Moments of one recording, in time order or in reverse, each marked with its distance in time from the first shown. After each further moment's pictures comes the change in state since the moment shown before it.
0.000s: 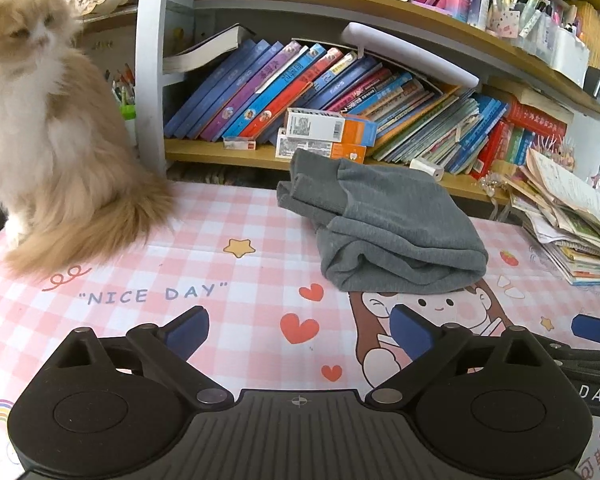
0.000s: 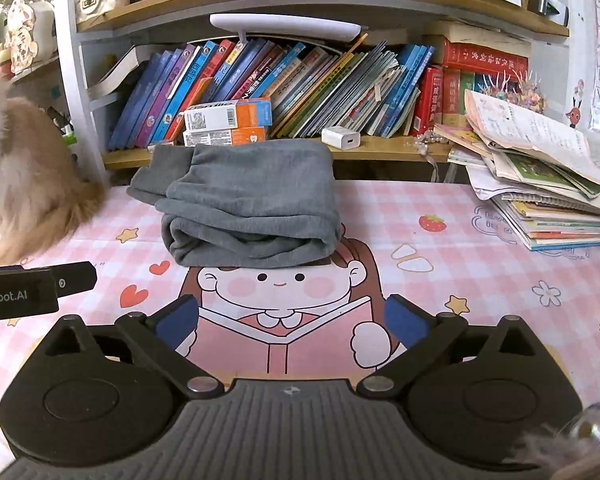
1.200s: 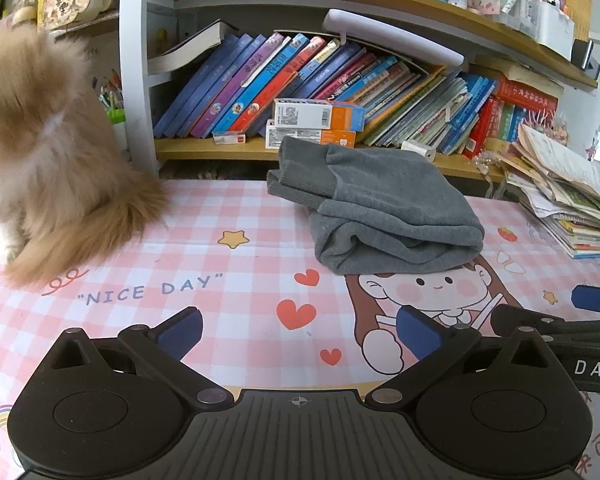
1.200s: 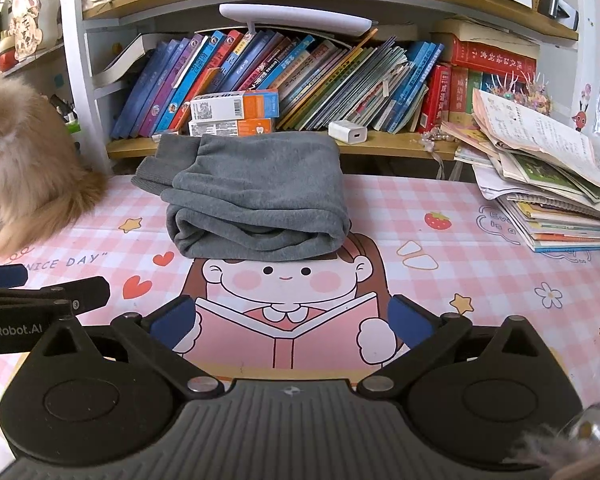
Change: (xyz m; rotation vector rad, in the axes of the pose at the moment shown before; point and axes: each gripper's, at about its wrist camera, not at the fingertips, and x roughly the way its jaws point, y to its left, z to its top) left arm 0.000 -0.009 -0.009 0.068 0.021 0.006; right arm 0.003 0.006 0.001 -0.022 0.026 0.003
